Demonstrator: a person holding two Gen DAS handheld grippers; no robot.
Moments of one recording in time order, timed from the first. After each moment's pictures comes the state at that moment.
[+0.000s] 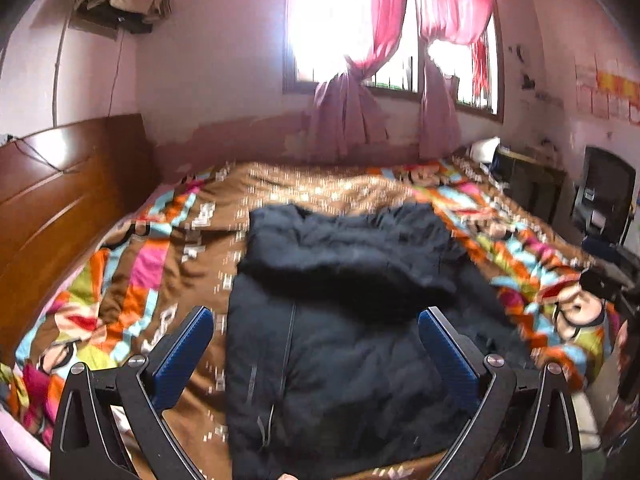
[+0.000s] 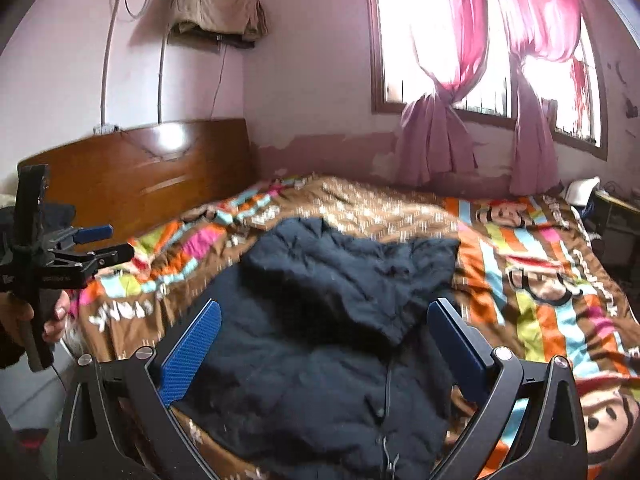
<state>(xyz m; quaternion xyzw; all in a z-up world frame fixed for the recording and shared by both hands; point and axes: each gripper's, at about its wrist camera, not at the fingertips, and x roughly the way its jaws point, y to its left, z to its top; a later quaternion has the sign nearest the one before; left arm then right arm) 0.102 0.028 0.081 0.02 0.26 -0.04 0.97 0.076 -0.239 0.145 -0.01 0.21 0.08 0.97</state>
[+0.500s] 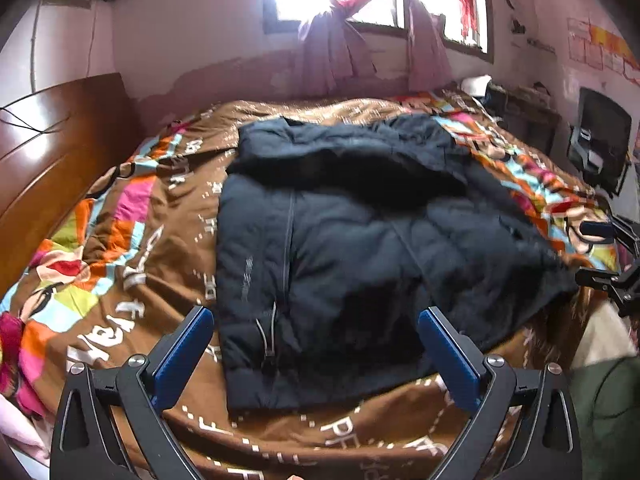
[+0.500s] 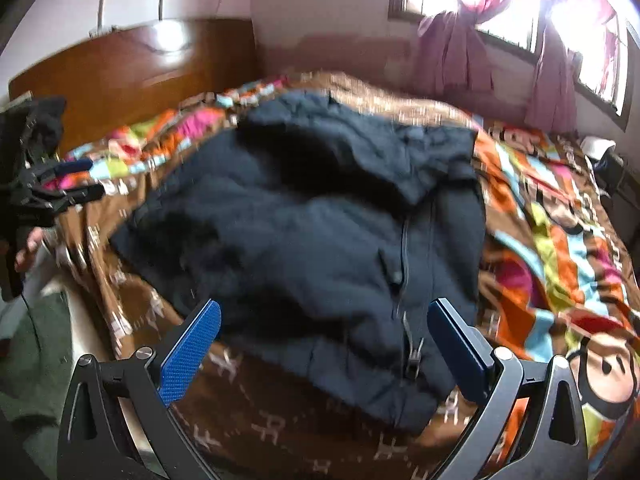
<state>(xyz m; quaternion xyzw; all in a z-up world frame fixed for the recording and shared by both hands) 0.085 0.047 -0.025 0.06 0.34 -0.07 0.94 0.073 -0.239 0.023 -0.07 0.37 0.08 0.92</state>
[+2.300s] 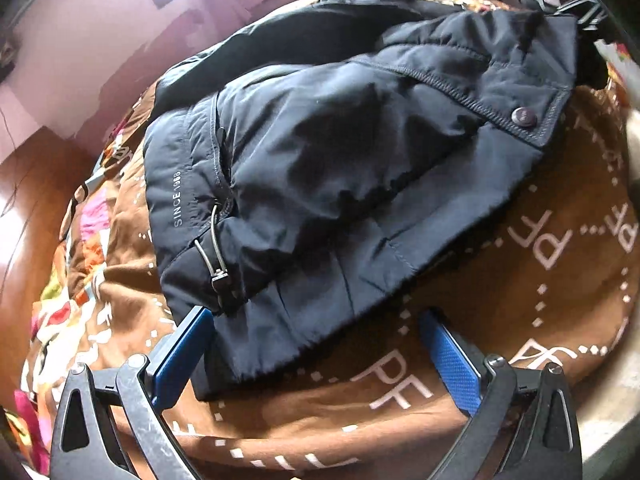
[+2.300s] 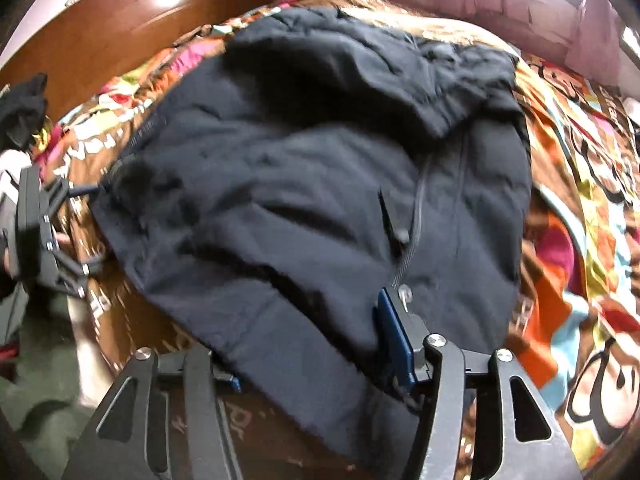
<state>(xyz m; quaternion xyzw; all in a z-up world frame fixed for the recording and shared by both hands) 0.108 0.021 -0.130 0.28 0.43 -0.11 0.85 0.143 -0.262 -0.011 -0.05 0.50 0.13 0.86</state>
